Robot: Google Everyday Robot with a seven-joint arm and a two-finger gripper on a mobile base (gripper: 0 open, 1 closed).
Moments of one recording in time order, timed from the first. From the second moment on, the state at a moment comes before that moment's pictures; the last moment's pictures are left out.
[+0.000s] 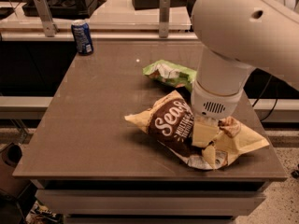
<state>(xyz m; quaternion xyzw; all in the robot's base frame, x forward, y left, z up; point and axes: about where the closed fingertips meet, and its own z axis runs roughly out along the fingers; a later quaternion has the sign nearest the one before) 0.419 -0.121 0.862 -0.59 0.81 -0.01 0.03</state>
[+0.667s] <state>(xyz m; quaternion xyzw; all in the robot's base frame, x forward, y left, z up) 0.436 -0.148 0.898 -0.58 0.81 -0.06 0.05</state>
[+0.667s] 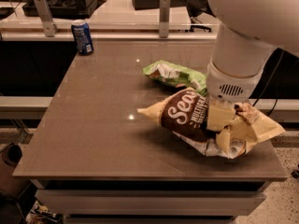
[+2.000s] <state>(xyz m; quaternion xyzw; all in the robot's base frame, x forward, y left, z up) 0.509 -0.211 0.989 -0.55 0.81 -0.10 0.20</state>
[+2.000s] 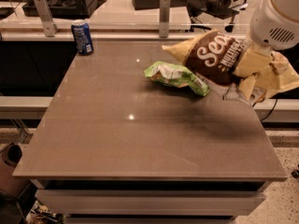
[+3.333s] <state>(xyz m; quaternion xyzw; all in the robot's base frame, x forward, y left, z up) 0.637 -0.160 1.039 -0.49 0.79 -0.13 0.34</state>
